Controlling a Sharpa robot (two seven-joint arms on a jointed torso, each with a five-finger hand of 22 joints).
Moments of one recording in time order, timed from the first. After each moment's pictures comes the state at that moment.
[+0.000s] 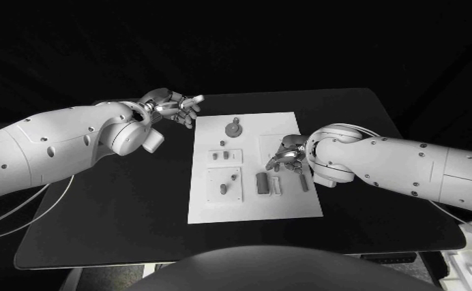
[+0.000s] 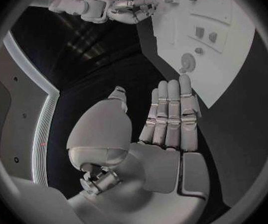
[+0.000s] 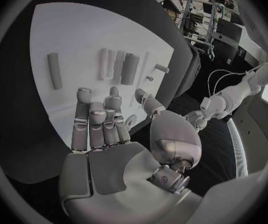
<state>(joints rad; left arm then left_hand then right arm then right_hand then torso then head) 1.22 -0.84 -0.17 1.31 -0.43 -0.19 0.05 1.10 -0.07 -0.02 0.29 0.05 0.83 0.16 0.37 0.67 1.05 0.08 0.41 0.59 0.94 0.04 0.70 0.75 0.07 1.10 -0.06 0.15 0.95 1.18 -0.68 -0.23 1.45 -1.06 -0.02 -0.51 0.72 -0.05 0.53 -0.26 0.25 0.96 0.11 0.27 0.56 1.08 0.01 1.16 0.84 1.05 -0.09 1.50 0.82 0.25 1.03 0.02 0.87 1.31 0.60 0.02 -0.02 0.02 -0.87</state>
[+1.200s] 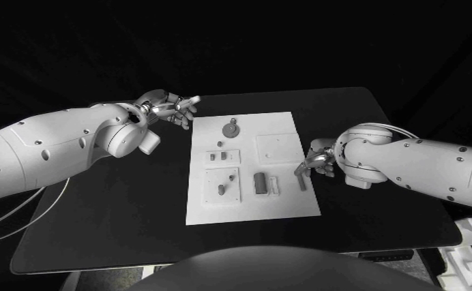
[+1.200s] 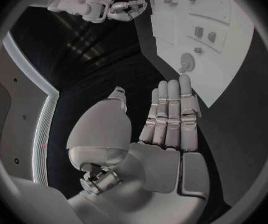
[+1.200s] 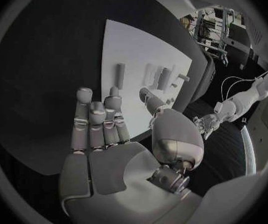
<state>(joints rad) 1.22 -0.84 -0.16 1.32 -0.44 -0.19 0.05 1.09 -0.07 -0.02 0.30 0.05 0.83 0.16 0.37 0.67 1.05 0.08 0.41 0.59 0.94 0.04 0.70 0.75 0.08 1.10 -0.06 0.15 0.95 1.17 -0.83 -0.24 1.47 -1.14 0.10 -0.56 0.71 -0.13 0.52 -0.17 0.15 0.97 0.11 0.27 0.56 1.09 0.00 1.16 0.83 1.06 -0.09 1.50 0.81 0.25 1.02 0.02 0.86 1.31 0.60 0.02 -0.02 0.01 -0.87</state>
